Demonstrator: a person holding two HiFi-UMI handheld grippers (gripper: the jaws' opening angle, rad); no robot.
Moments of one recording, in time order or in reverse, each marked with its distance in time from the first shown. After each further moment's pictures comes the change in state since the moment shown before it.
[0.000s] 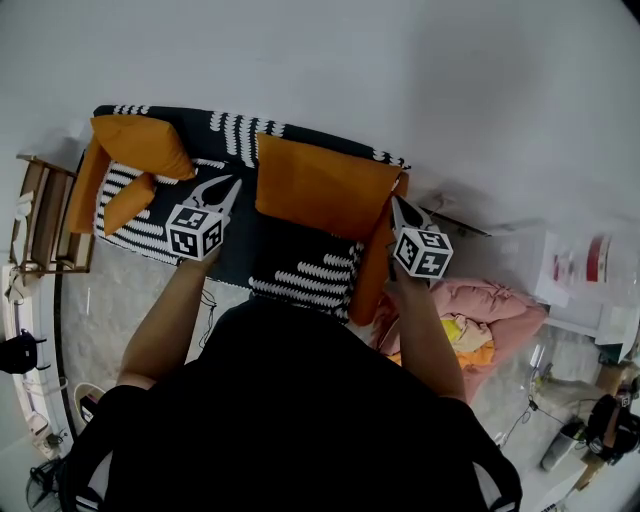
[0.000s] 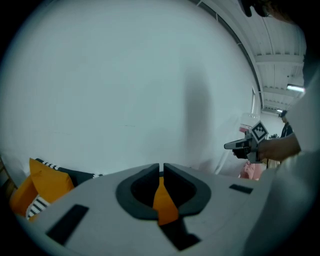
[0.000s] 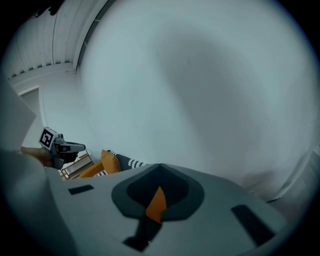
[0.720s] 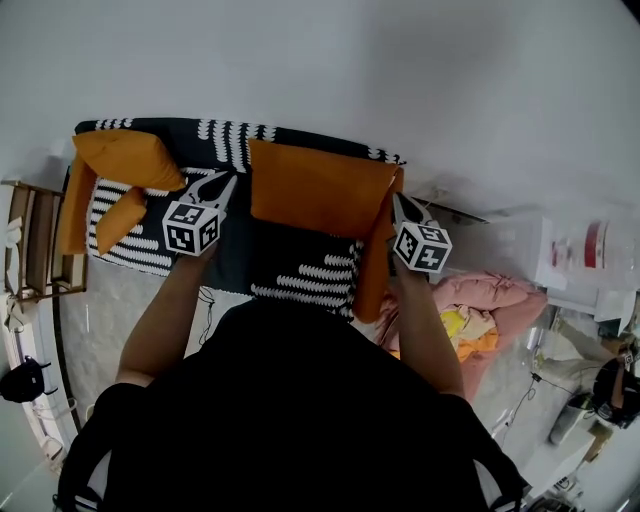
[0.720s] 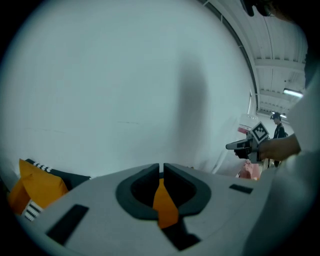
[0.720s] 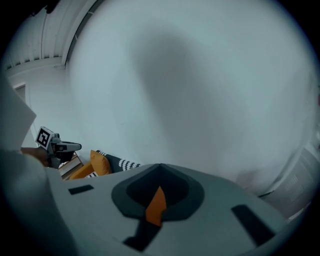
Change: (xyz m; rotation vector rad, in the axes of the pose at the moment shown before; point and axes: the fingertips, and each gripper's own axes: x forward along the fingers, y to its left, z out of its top) left arm 0.039 0.046 0.004 -0.005 0.021 -0.067; right arm 0.029 -0.007 0.001 0.040 0.026 -0.112
